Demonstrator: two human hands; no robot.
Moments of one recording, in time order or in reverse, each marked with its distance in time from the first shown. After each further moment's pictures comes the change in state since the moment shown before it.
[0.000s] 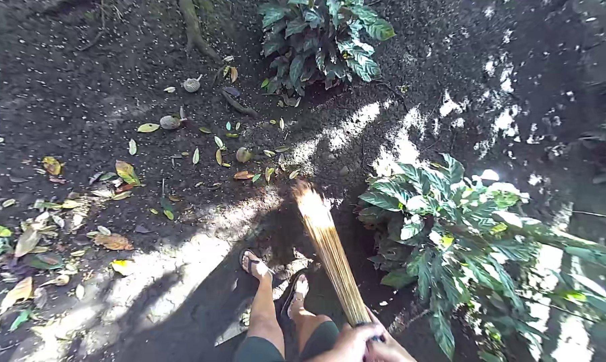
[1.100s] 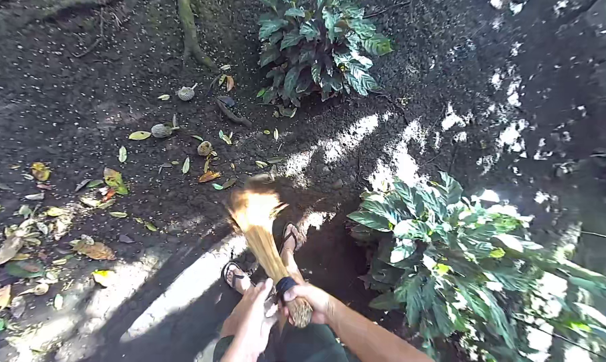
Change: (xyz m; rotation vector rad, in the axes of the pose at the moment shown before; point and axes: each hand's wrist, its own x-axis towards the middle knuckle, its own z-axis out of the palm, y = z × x) left_hand 0.008 0.112 -0.070 -0.304 0.408 0.406; right_hand 0.165 -0.106 0.032 -0.025 -0.520 0.186
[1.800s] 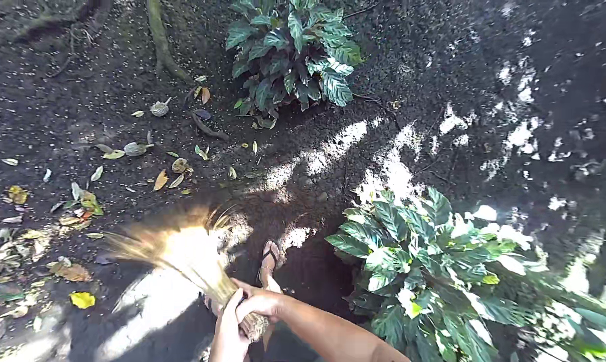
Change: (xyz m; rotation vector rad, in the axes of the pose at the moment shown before) left_hand 0.030 0.016 0.145 -0.292 0.228 0.177; right_hand 0.014 -0.115 -0.040 -0.387 -0.270 -0.014
